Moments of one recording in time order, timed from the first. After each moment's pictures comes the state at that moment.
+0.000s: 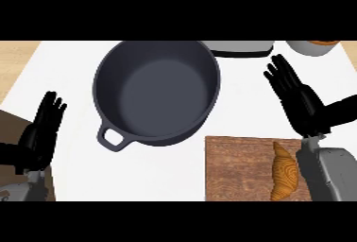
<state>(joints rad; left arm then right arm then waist) -0.07 0.35 0.02 -1.38 0.31 0.11 -0.16 -0.32 -0.21 -0.03 -1.48 -0.25 0.10 0.10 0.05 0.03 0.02</state>
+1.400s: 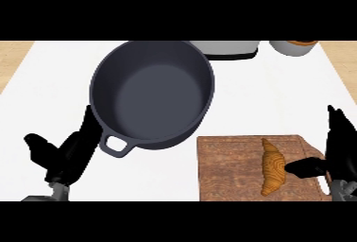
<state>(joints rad) 0.00 0.29 -0.19 -1.61 0.36 0.02 0.20 -0.05 -0.49 0.22 -1.87 0.78 0.02 1.08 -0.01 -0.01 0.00</state>
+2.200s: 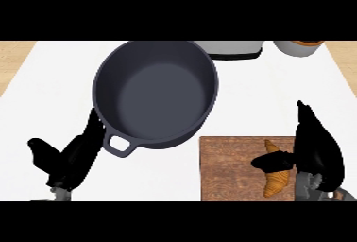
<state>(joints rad) 0.02 0.27 -0.21 -1.65 0.34 0.02 0.22 -0.16 -0.18 0.23 -1.94 0.89 0.19 1.23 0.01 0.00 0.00</state>
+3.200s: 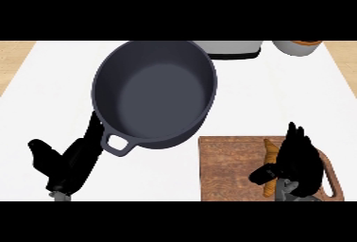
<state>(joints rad) 0.05 0.26 -0.21 -1.69 0.33 0.01 0.27 -0.04 -0.02 0.20 -1.82 1.15 0.26 1.17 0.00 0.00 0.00</state>
